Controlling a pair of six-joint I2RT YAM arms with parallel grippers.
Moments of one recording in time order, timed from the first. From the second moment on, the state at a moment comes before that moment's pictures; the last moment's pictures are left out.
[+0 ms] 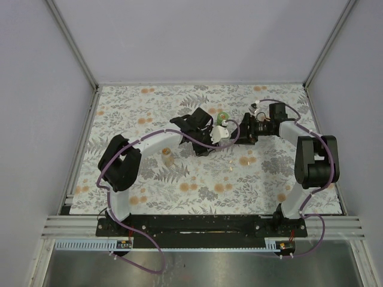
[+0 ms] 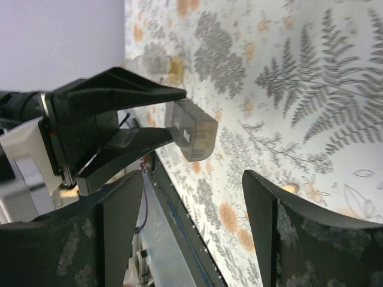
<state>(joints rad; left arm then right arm) -0.76 1.90 1.47 -0.58 0.30 0.50 0.02 1.78 1.08 -0.30 -1.12 0.32</state>
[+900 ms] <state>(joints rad) -0.87 2.01 1.42 -0.57 0.24 0.87 0.01 1.67 1.16 -0.56 -0.78 0.12</state>
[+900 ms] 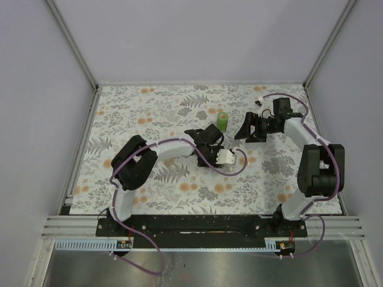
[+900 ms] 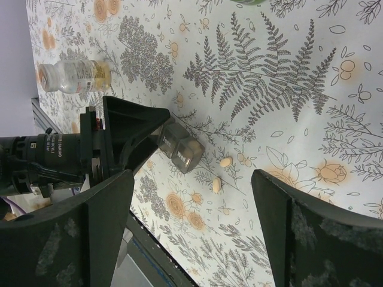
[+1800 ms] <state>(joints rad) -0.86 1.98 1.39 -0.54 0.25 0.83 -0.02 1.69 1.16 -0.57 -0.81 0.12</state>
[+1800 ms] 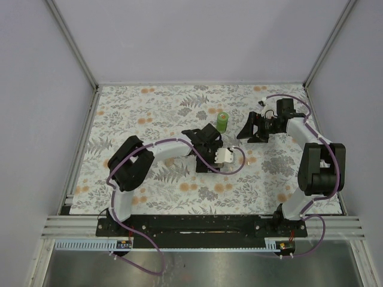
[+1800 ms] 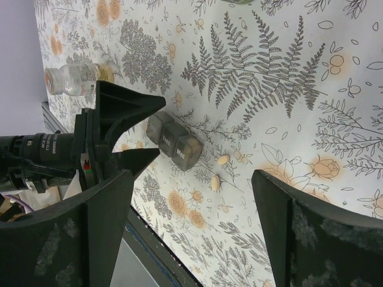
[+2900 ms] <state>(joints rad) -0.74 1.87 1.14 -0.25 0.49 0.54 -0.02 1.55 1.12 -0.67 -0.79 -0.04</state>
